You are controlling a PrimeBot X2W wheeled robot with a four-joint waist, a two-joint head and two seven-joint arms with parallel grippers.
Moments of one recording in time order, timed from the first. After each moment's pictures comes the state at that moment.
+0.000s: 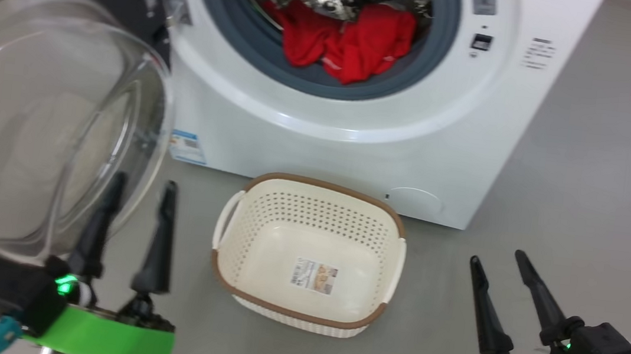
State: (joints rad) left arm -0.16 0.05 -0.05 0.01 -0.34 -0.10 -0.26; right arm 0.00 -0.05 0.07 0.11 0.28 0.12 -0.25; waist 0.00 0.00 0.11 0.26
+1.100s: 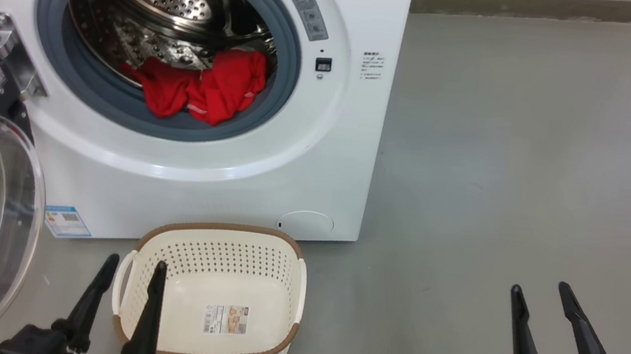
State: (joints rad) left arm 0.00 0.10 -0.07 0.09 -0.30 -0.07 -0.25; right arm 0.14 -0.04 -0.04 0.00 0.24 0.12 -0.26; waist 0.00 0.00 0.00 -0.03
